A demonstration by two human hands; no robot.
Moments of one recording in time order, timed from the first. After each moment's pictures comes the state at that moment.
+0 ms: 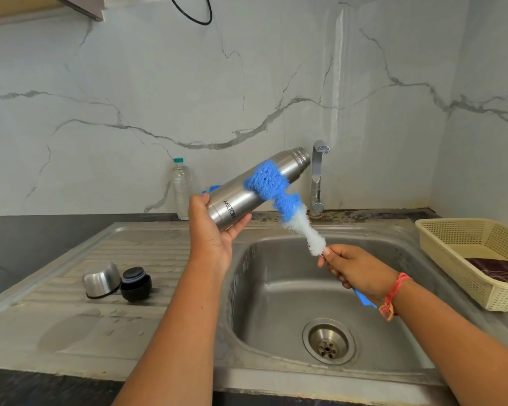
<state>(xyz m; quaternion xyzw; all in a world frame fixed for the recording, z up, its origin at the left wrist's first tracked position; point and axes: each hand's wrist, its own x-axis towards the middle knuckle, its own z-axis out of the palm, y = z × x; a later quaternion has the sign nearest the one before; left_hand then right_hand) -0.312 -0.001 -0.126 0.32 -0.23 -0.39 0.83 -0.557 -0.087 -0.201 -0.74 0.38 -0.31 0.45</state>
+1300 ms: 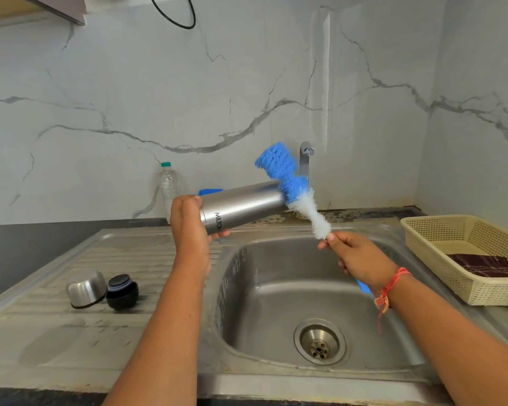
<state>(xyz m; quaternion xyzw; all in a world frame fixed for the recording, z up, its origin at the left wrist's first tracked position) -0.308 0.000 -0.128 0.45 -0.33 -0.24 0.79 -0.572 -0.092 -0.188 -0.70 0.44 -0.41 0.38</state>
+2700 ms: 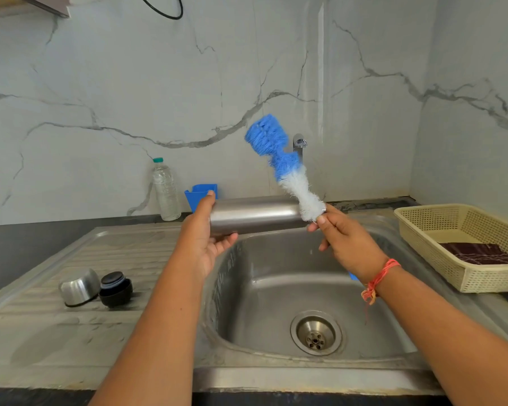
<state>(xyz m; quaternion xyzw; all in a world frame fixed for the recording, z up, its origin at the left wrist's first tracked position) -0.318 -0.010 -0.133 0.48 -0.23 -0.44 0.72 -0.564 -0.079 -0.178 -0.73 0.33 -0.49 0.34</state>
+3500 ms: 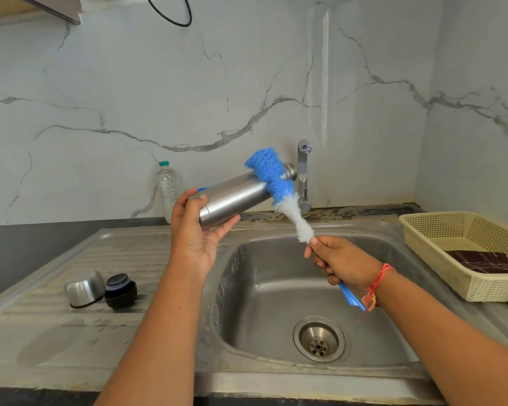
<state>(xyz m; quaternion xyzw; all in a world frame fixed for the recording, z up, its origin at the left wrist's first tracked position) -0.305 -0.008 -0.133 0.29 -0.26 -0.41 0.83 -0.555 -0.079 -0.186 -0.68 0.39 -0.33 0.52</state>
